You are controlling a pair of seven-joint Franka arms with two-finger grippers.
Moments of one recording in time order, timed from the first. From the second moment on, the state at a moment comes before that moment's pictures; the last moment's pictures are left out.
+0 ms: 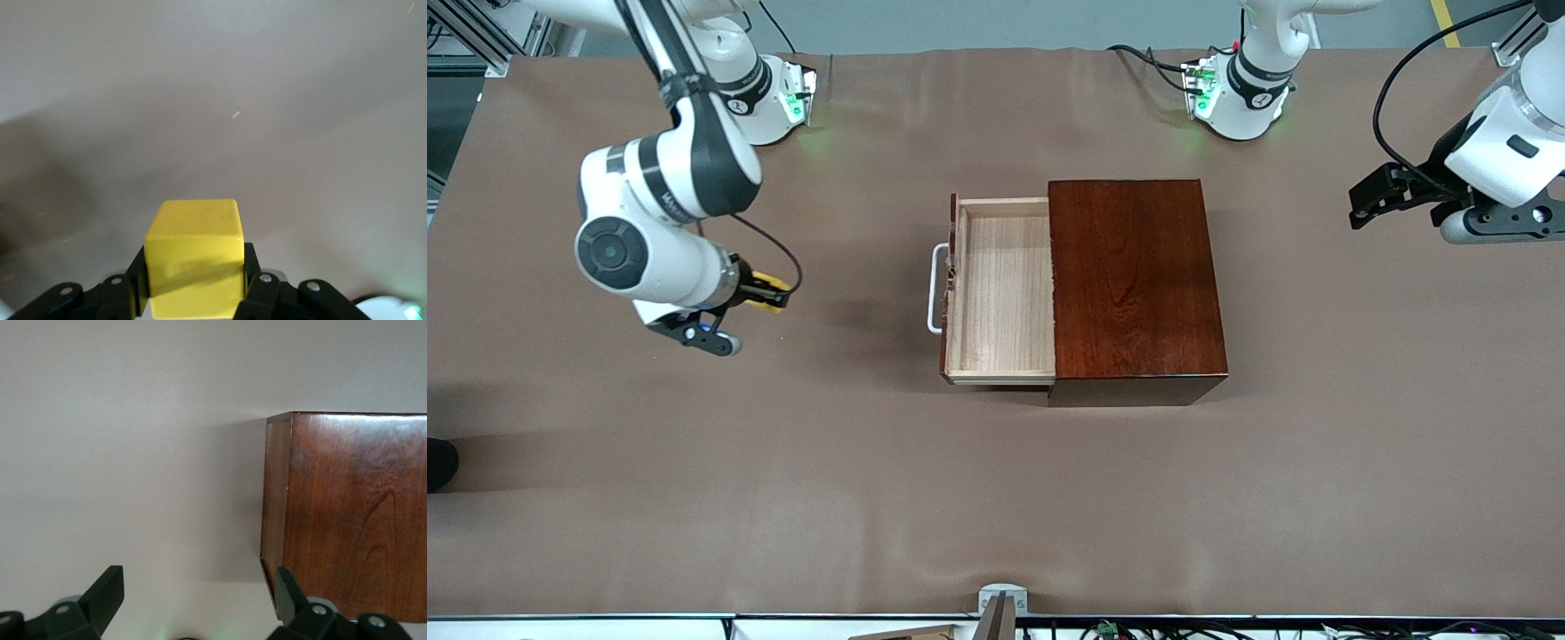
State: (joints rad) left arm -0.06 -0.02 -0.09 -1.57 0.00 1.51 -0.16; right arm 0.30 0.21 0.01 -1.85 0.12 1.80 0.69
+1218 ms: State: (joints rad) left arm -0.06 -0.03 -0.09 -1.57 0.00 1.51 -0.16; right arm 0.67 0.27 0.01 -1.73 0.23 1.97 1.73
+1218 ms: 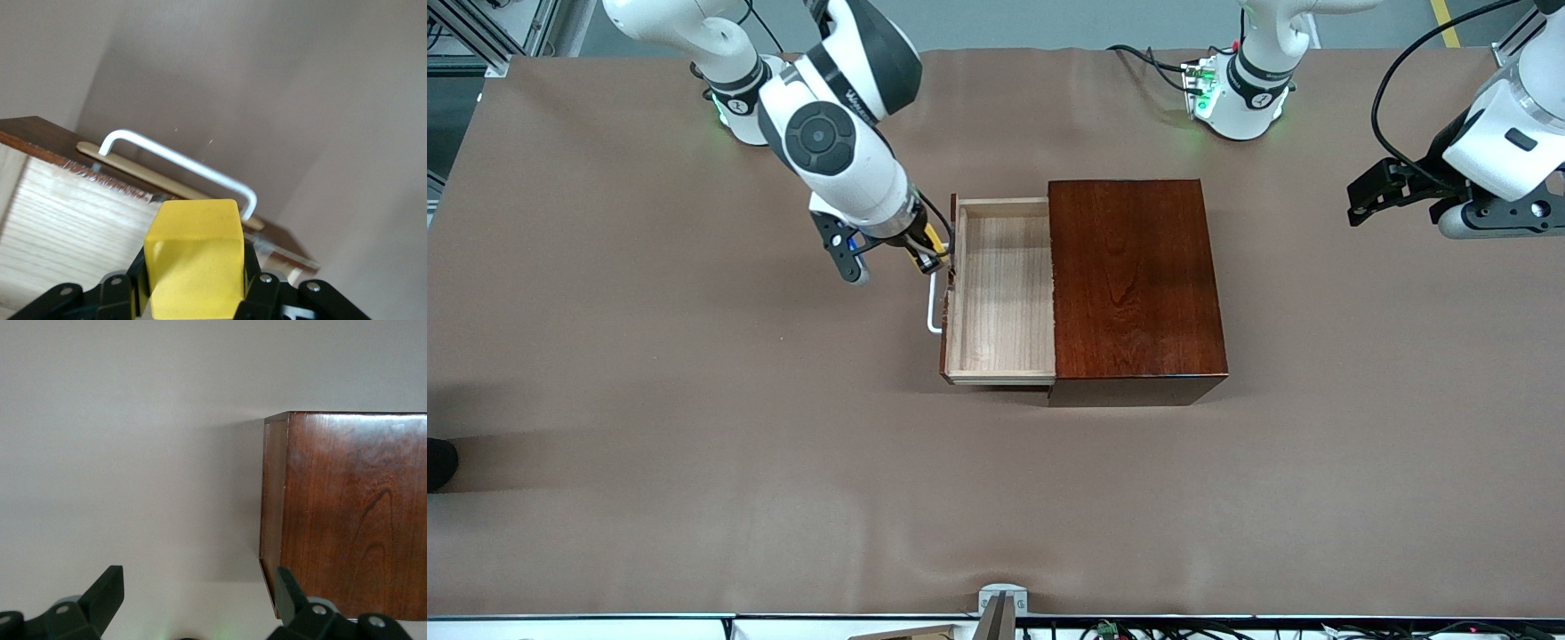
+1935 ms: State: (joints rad) left arm -0.06 -0.03 -0.09 -1.57 0.00 1.51 -0.16; right arm 0.76 0.42 0.01 -1.62 0.23 2.02 1.96
